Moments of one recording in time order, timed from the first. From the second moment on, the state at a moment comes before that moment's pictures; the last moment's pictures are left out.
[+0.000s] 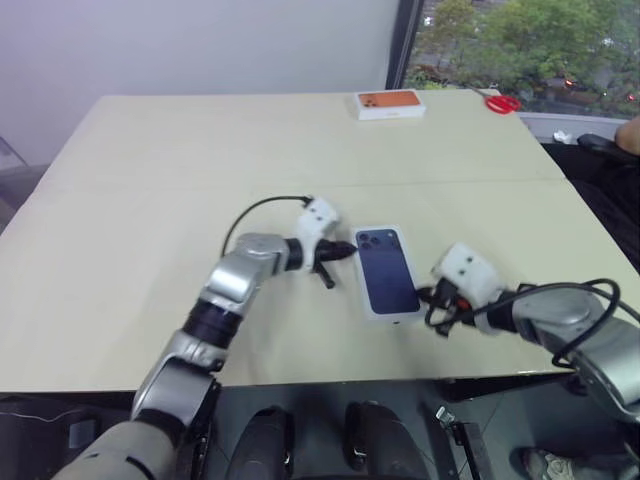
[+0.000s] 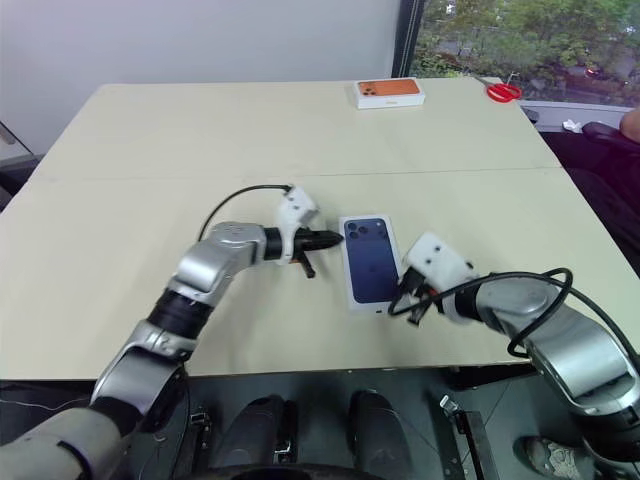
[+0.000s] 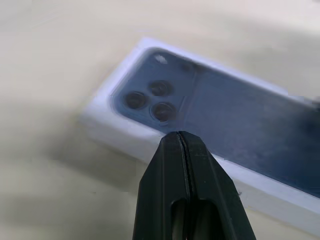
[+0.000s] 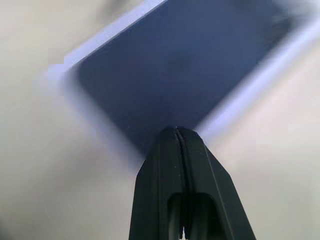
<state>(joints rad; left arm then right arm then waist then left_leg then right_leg) -0.66 0.28 -0.17 0.15 -0.24 0.56 -0.81 -0.19 -0.87 -0.04 -0.58 0.41 0.92 0.54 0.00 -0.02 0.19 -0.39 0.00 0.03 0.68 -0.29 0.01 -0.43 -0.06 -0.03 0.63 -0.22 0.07</state>
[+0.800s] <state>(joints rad) -0.09 0.64 0.32 -0.10 -0.40 0.51 -0.79 -0.28 -0.72 -0.18 -0.12 0.39 0.62 0.64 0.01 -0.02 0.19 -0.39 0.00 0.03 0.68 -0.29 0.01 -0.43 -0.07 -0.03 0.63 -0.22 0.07</state>
